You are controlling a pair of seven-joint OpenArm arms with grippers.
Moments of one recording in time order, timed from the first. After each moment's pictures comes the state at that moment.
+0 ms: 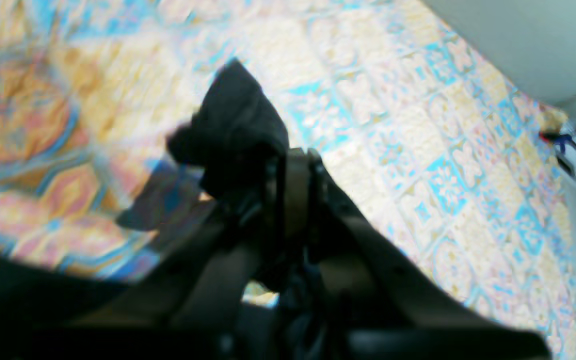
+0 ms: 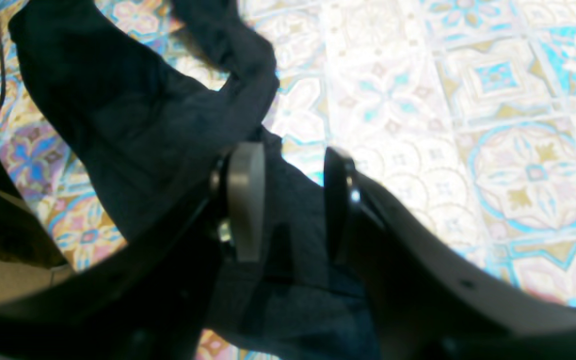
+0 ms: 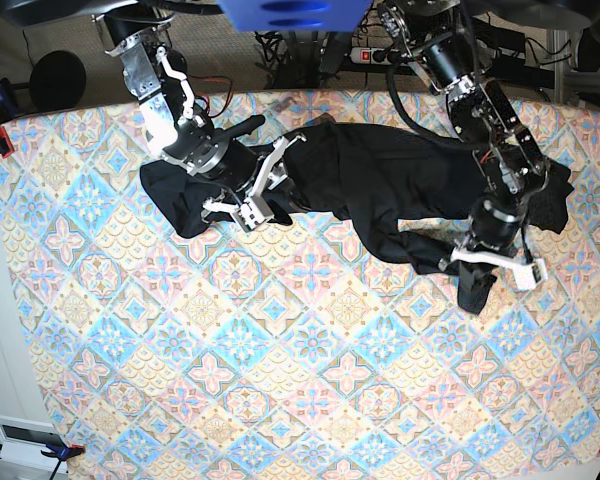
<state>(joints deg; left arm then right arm) -2.5 4.5 -30.9 105.0 -28.7 -8.1 52.5 -9.5 15.3 -21.0 108.4 20.5 16.6 -33.9</state>
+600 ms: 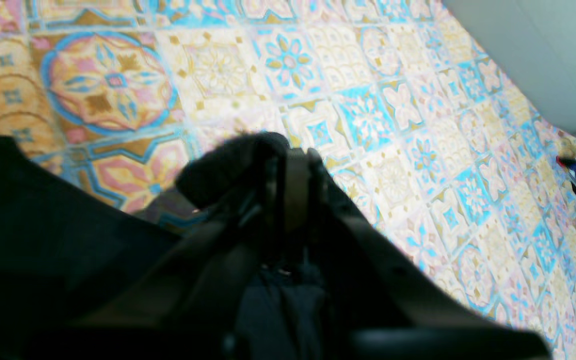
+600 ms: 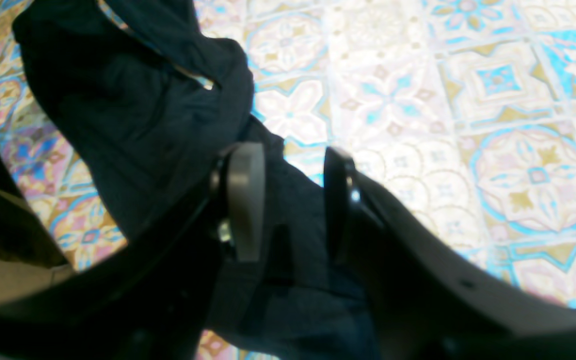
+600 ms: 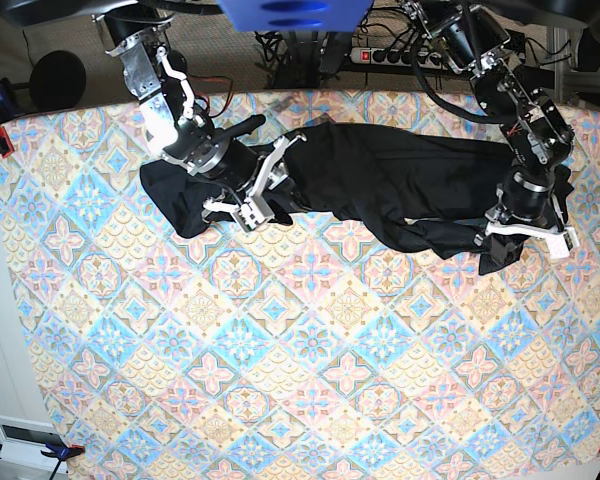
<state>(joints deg) 2.8 -0.1 -37.0 106.3 -35.2 -8.2 52.2 -9.5 15.3 -21.0 108.4 20.5 16.6 -33.8</state>
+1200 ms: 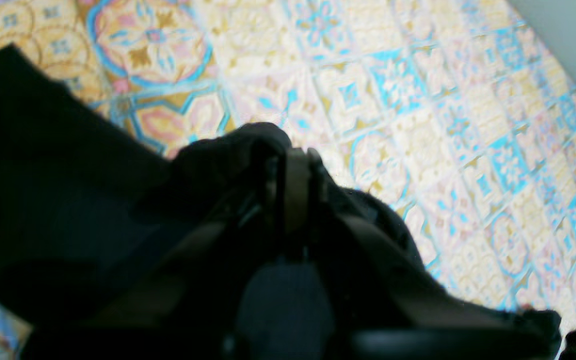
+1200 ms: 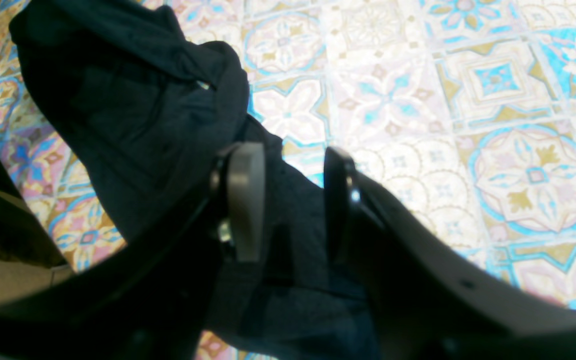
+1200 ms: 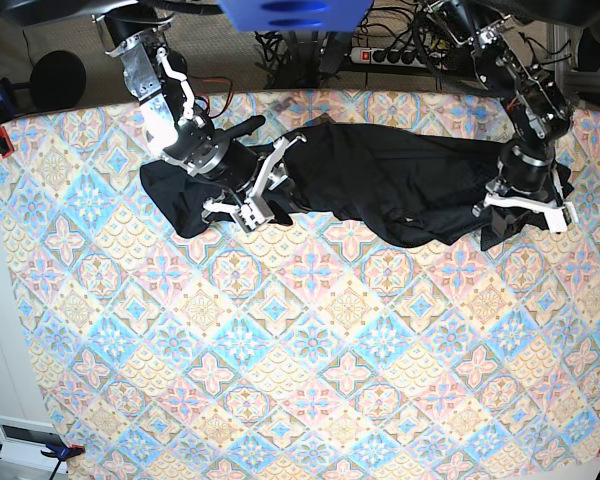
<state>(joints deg) 11.0 -0.2 -37.0 110.5 -35.5 -8.2 52.2 -9.3 15.3 -21.0 108.0 20.5 16.8 -33.9</state>
